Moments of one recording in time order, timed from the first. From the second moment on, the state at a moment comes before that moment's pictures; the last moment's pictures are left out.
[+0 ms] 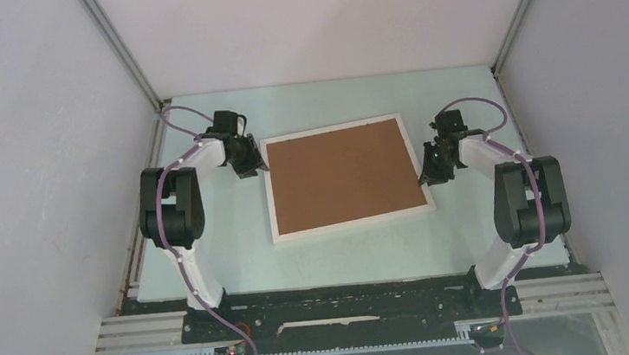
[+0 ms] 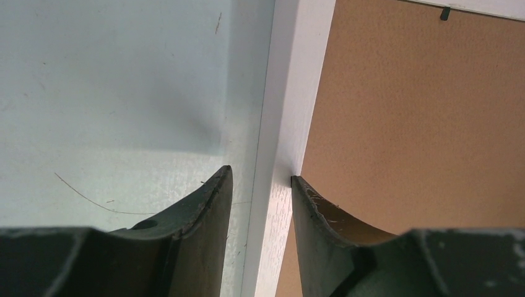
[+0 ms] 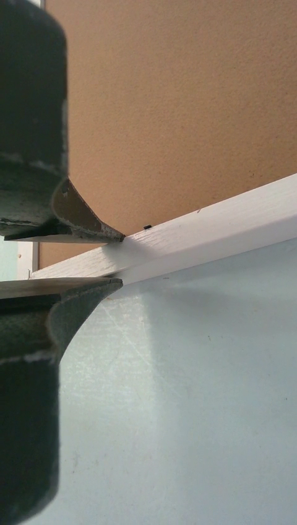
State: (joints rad) left arm -0.12 1.94 1.34 -0.48 0.17 -0.46; right arm 0.05 1.69 1.03 -0.52 -0.14 0.28
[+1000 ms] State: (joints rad) left arm -0.14 1.98 1.42 -0.57 0.14 -0.44; right arm 0.06 1.68 1.03 -0.52 -0.13 0.27
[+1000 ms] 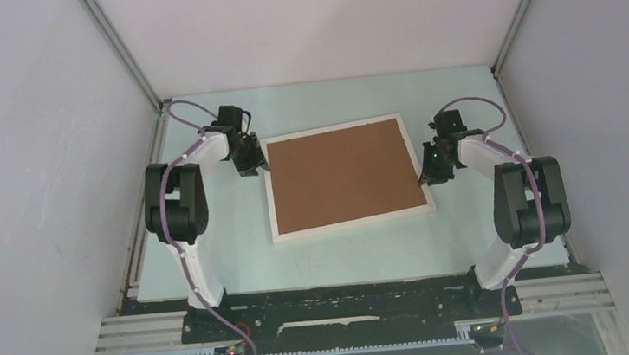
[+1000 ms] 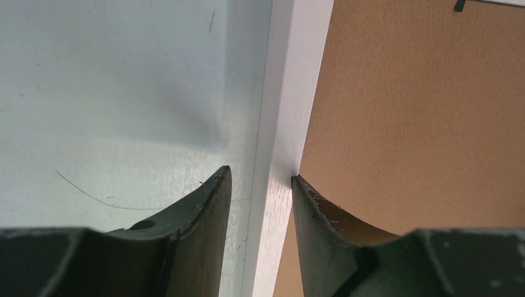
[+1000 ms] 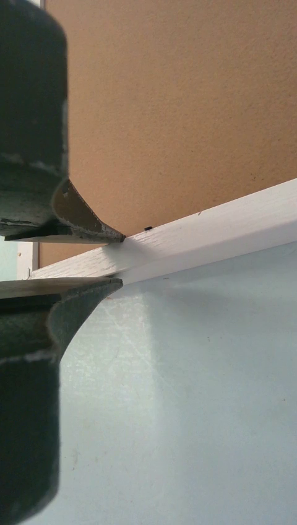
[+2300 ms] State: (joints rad) left arm -0.29 2.33 2.04 -0.99 -0.12 -0.28; right arm 0.09 1.68 1.03 -0.51 -0.09 0.25
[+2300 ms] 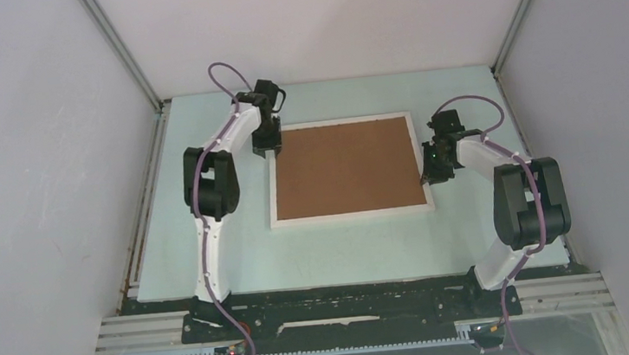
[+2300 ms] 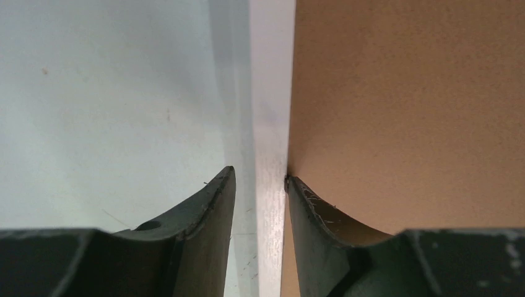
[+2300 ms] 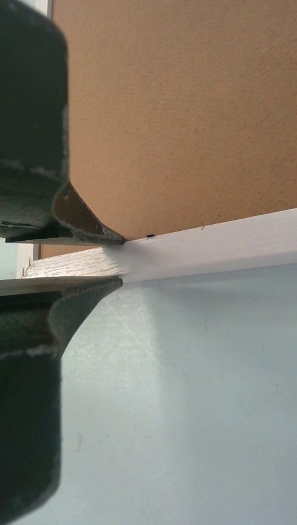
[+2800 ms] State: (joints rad) left arm -0.36 2.46 2.29 -1.12 -0.15 -0.23; right arm 0.11 1.67 1.03 -0.51 -0.06 0.24
